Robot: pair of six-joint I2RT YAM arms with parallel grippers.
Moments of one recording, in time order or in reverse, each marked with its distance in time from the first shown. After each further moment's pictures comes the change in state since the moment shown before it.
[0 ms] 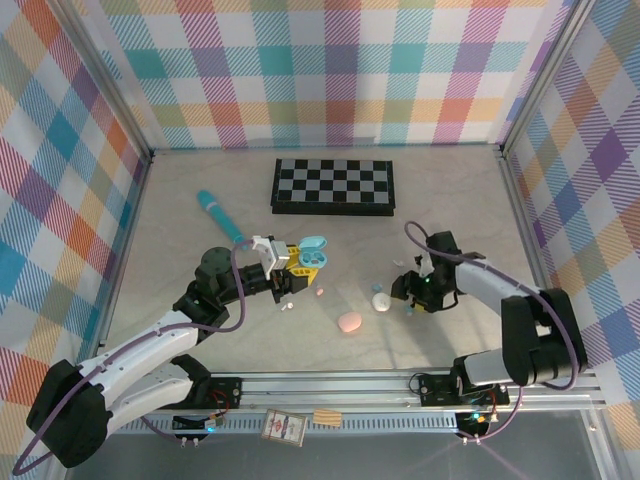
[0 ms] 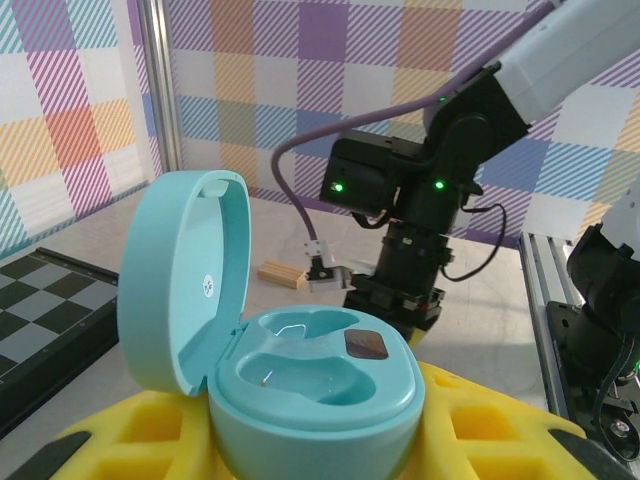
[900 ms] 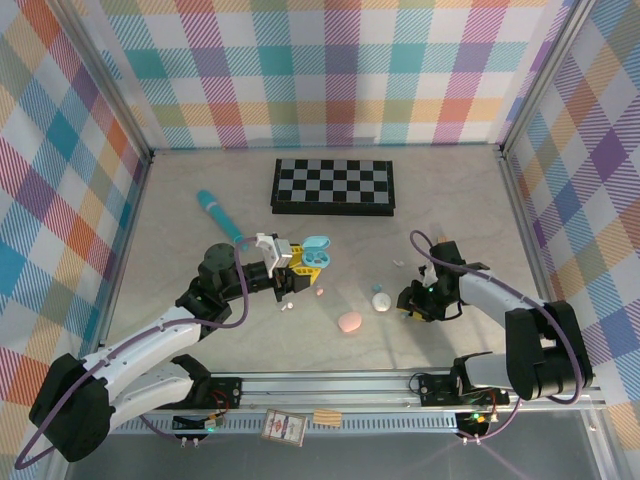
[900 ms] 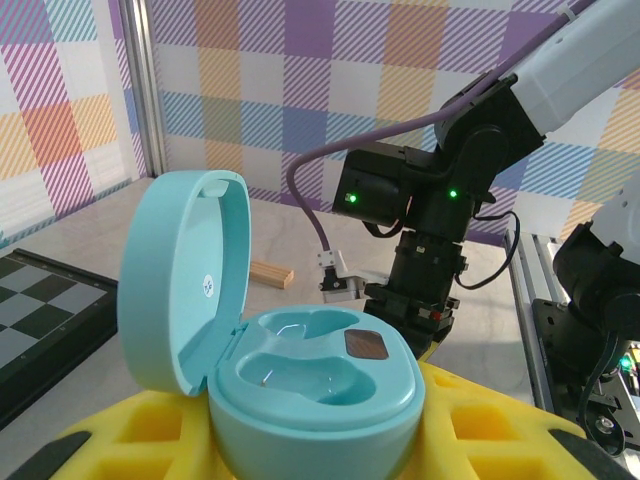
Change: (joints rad) left arm 0.000 0.038 0.024 0.003 0.033 -0.005; right arm -0.008 -0.058 -0.076 0.001 -0.032 0.050
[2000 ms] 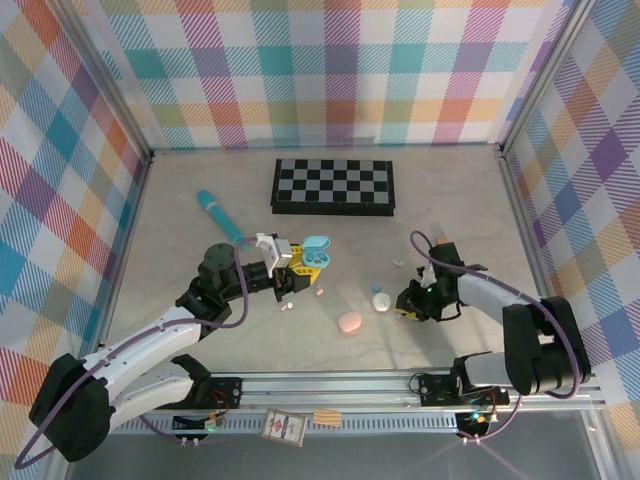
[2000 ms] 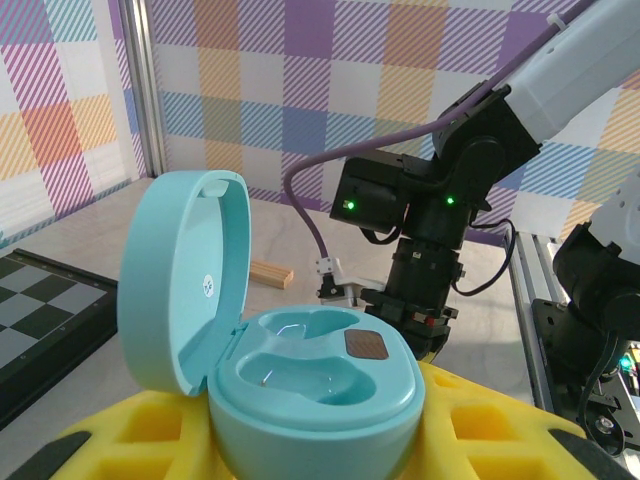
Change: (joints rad) left arm 0.000 0.000 0.000 0.000 0.000 0.000; right arm 0.000 0.019 -0.021 0.057 -0.056 0.048
